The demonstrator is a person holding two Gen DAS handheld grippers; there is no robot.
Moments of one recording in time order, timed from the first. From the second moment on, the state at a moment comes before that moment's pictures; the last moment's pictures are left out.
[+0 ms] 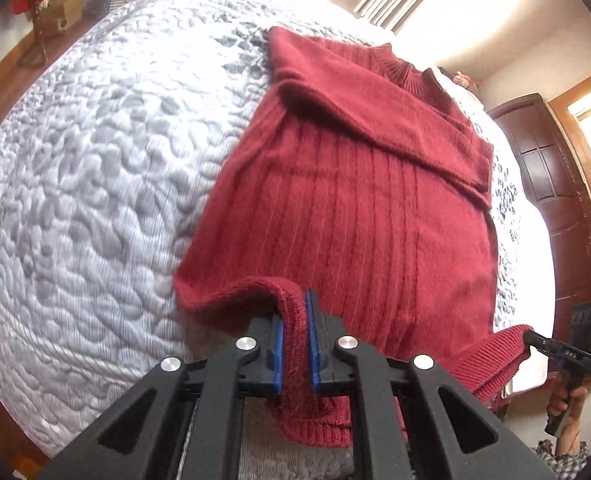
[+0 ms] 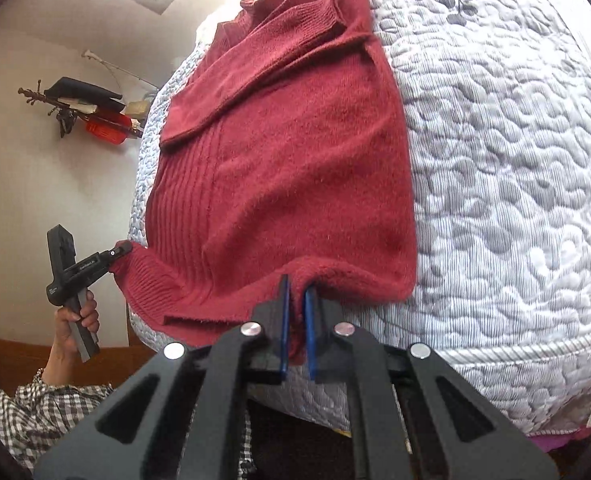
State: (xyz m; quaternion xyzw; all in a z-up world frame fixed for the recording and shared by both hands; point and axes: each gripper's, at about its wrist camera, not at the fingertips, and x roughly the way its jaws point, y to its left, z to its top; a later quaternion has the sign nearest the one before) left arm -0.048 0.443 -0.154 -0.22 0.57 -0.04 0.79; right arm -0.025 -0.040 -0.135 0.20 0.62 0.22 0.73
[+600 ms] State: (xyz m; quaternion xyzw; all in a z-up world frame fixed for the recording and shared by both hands) left arm 0.051 0.453 -0.213 -0.23 0.59 0.00 0.78; right arm 0.081 -0.055 -0.201 0.24 0.66 0.16 0.69
